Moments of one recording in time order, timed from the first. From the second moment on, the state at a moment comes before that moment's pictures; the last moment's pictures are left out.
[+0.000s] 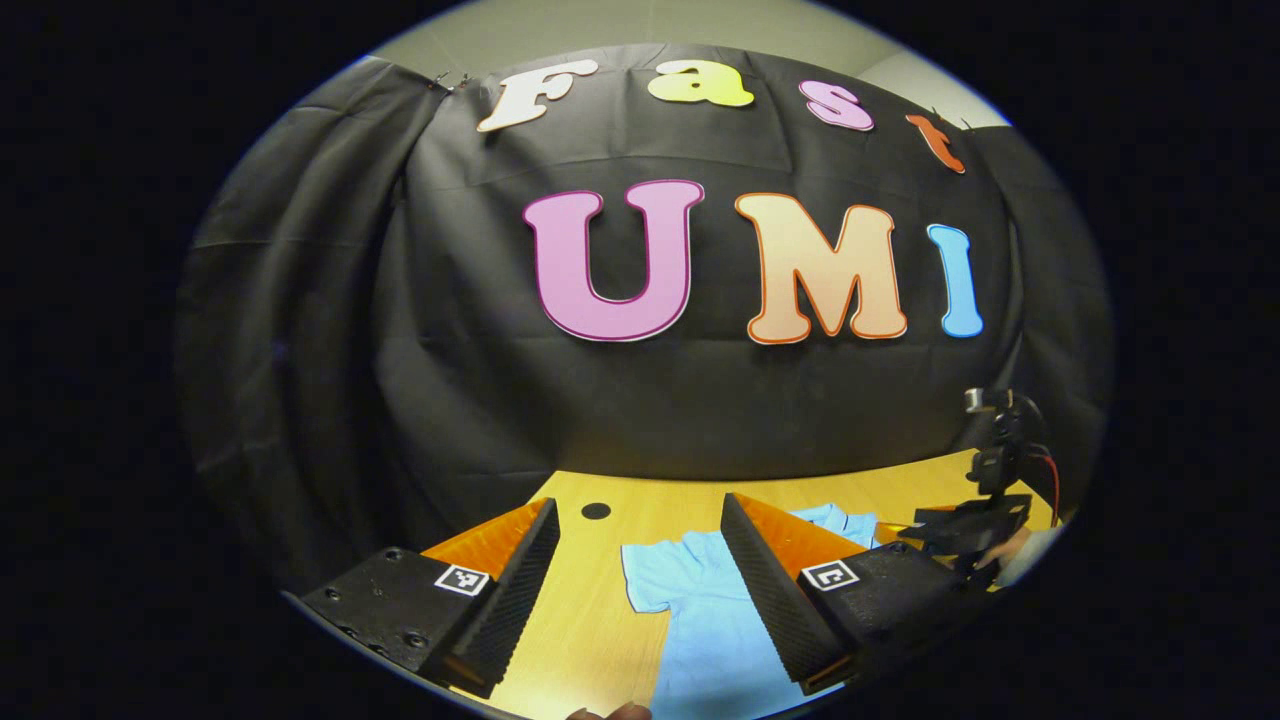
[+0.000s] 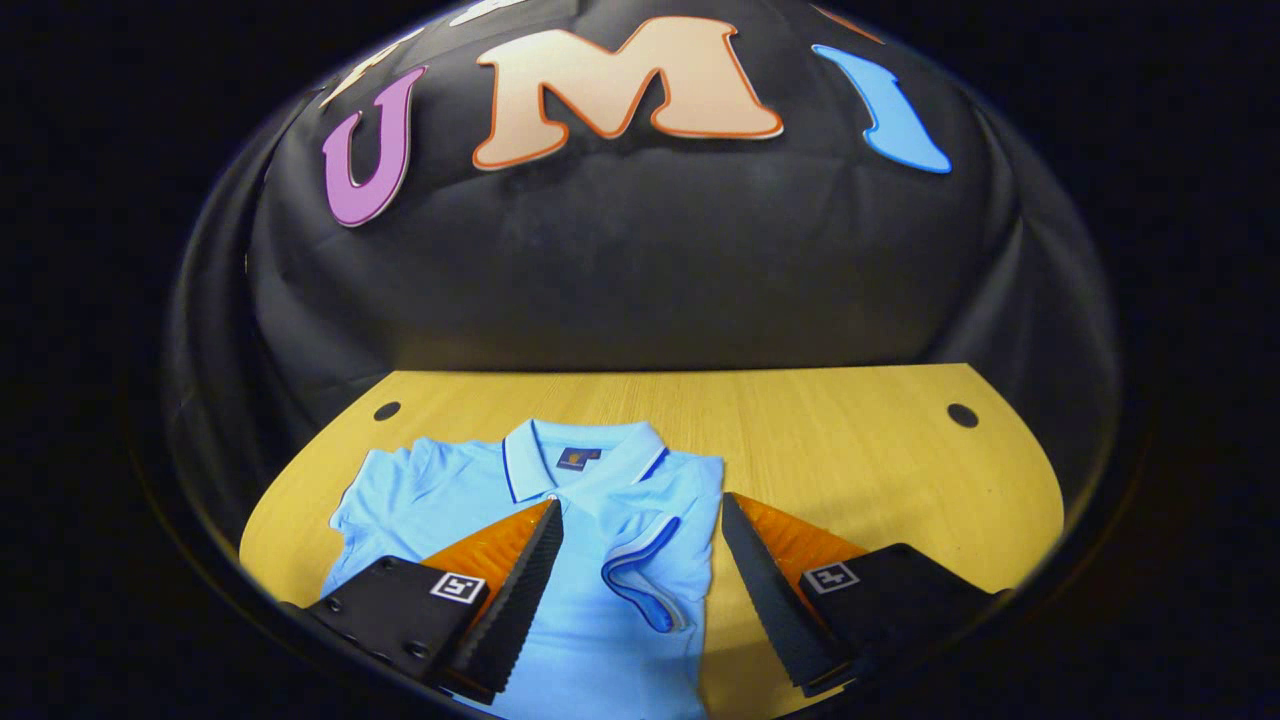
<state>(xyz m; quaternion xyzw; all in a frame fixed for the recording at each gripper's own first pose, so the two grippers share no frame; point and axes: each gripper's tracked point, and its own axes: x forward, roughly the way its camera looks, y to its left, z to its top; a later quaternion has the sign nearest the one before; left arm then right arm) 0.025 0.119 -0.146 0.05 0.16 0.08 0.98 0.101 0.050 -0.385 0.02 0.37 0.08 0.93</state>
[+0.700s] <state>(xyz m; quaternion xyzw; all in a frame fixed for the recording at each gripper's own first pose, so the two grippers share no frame) 0.103 0.149 -0.303 -0.01 0.27 0.03 0.96 0.010 -0.039 -0.335 -0.02 0.37 -0.05 0.93</state>
